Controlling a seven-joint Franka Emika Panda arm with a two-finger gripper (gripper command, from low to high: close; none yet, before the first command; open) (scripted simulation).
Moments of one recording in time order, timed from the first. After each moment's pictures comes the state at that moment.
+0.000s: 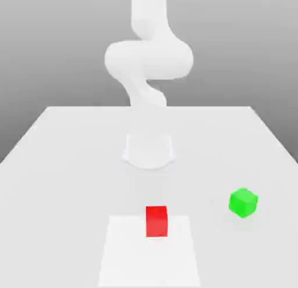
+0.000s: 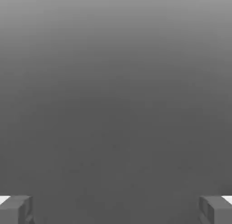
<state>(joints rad) 0.00 -0.73 0.00 -2.36 0.00 2.35 0.80</state>
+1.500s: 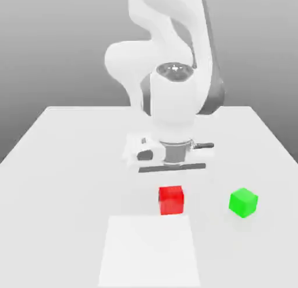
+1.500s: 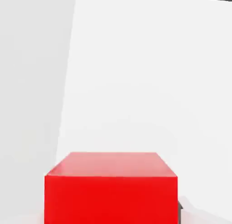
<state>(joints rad) 0.16 -0.10 0.09 -2.88 0.03 2.78 0.77</state>
